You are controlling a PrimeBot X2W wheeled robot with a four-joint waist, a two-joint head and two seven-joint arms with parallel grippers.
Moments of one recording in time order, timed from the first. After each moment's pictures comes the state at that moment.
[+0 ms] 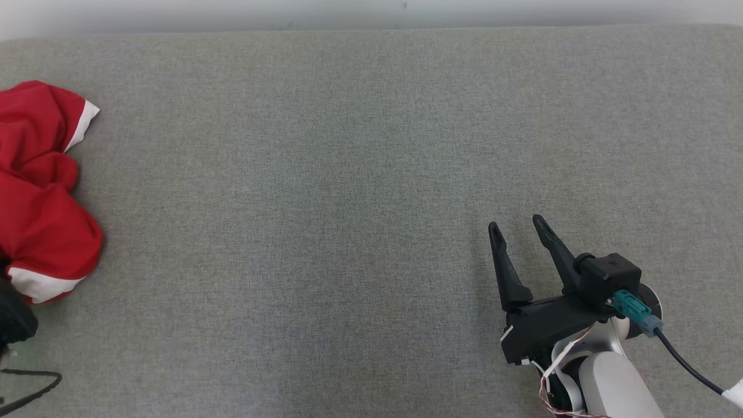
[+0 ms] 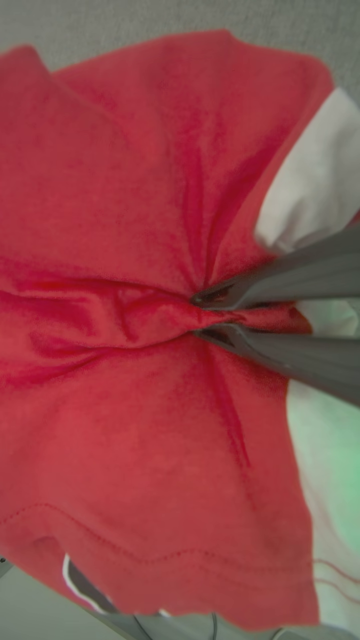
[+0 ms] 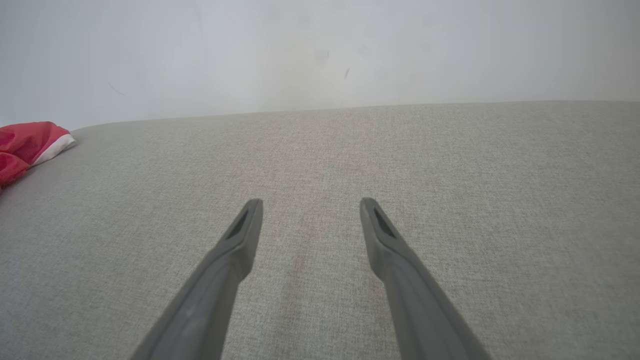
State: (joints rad) left arm -0.81 0.47 -0.07 0.98 -0.46 -0.10 0.14; right arm -0.28 -0.05 0.25 0.09 0.11 0.13 -0.04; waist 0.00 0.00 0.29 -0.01
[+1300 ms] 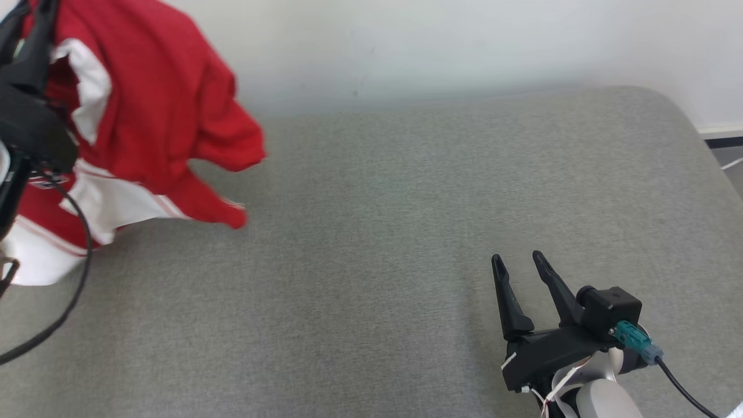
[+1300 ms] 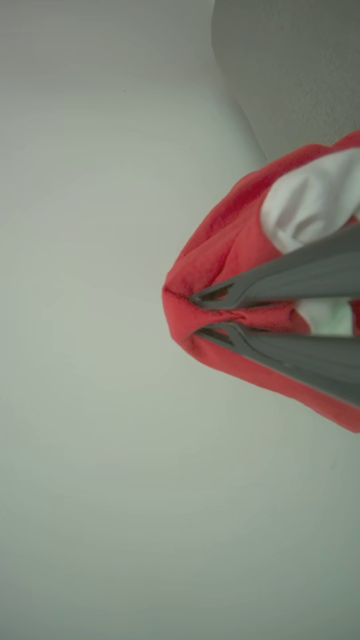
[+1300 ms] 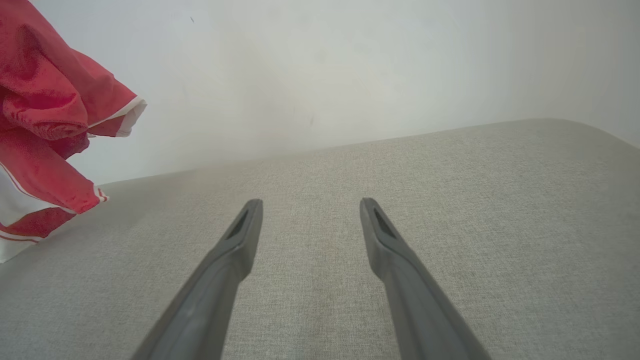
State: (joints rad) left arm -0.98 0.51 -0.25 0.26 -0.38 -0.11 0.12; right arm -0.23 -0.05 0.25 0.18 0.20 0.13 -0.12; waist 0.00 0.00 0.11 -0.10
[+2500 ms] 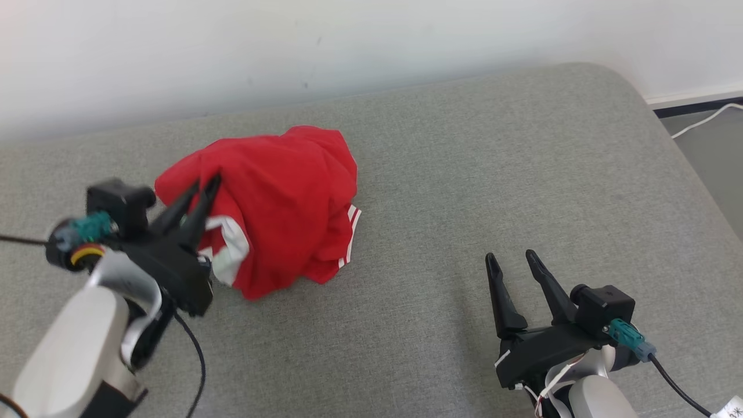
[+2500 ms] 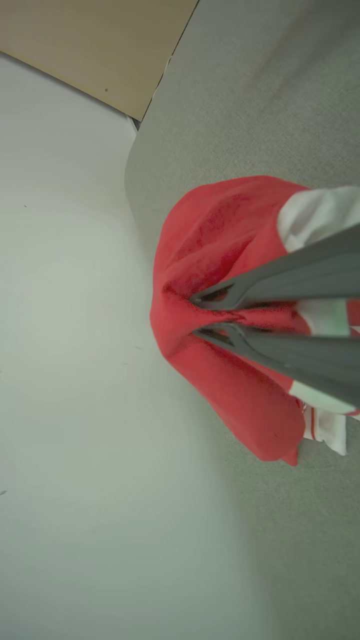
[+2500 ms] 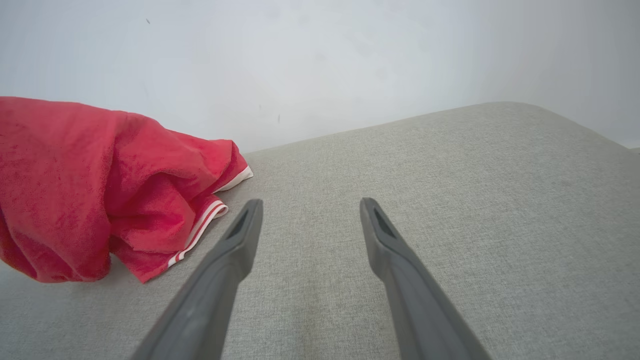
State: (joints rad) left arm -0.68 0.38 -0.39 0.22 -0.47 -0.08 0.10; right arm -0.25 -0.05 0.27 0.23 0.23 0.13 -0.15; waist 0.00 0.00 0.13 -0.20
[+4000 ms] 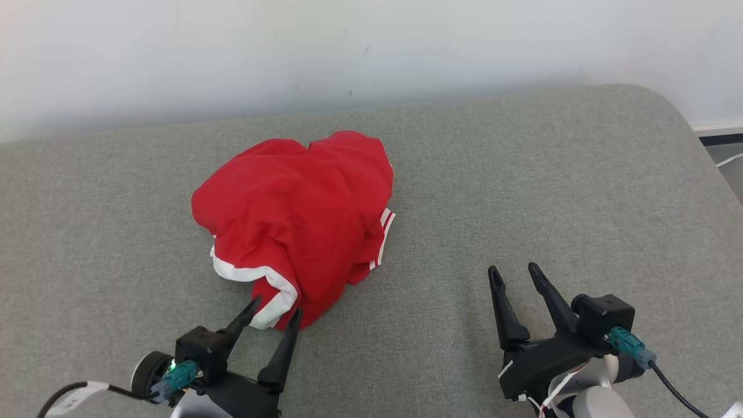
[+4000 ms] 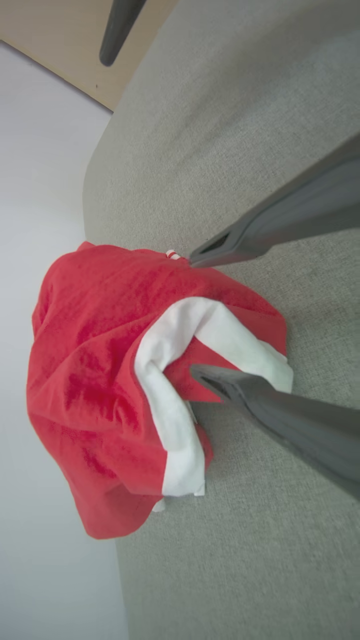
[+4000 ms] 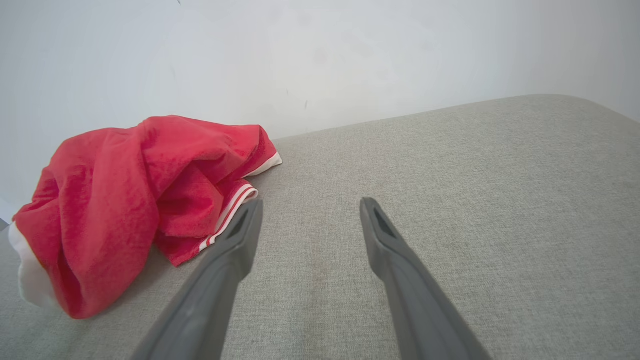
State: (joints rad) left arm -0.34 0.29 -0.54 0.15 -0.44 0.08 -0.12; right arm -0.22 -0.05 0.25 0.21 0.22 0.13 -0.11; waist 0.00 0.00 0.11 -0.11
